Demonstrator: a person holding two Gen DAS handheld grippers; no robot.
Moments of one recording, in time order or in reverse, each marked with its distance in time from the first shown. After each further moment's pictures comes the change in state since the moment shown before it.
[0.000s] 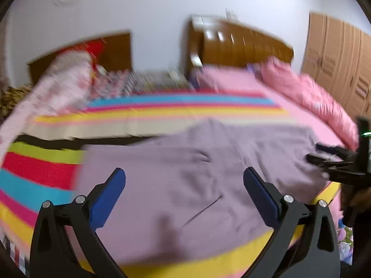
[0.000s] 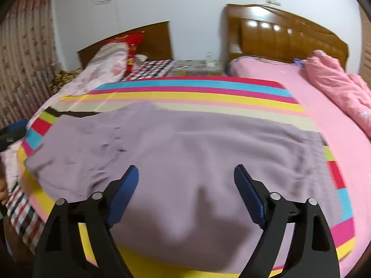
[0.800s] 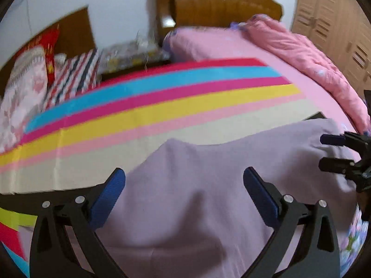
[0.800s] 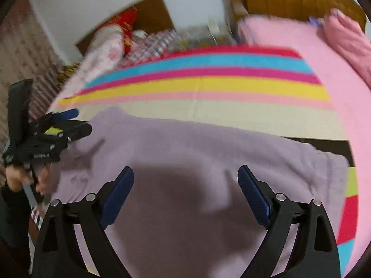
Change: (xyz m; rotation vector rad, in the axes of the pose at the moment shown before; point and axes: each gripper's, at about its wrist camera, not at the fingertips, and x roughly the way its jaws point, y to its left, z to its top) left arm 0.182 -0.060 0.087 0.110 0.219 -0.062; right arm 0.121 -0.080 0.081 0.093 0.285 0.167
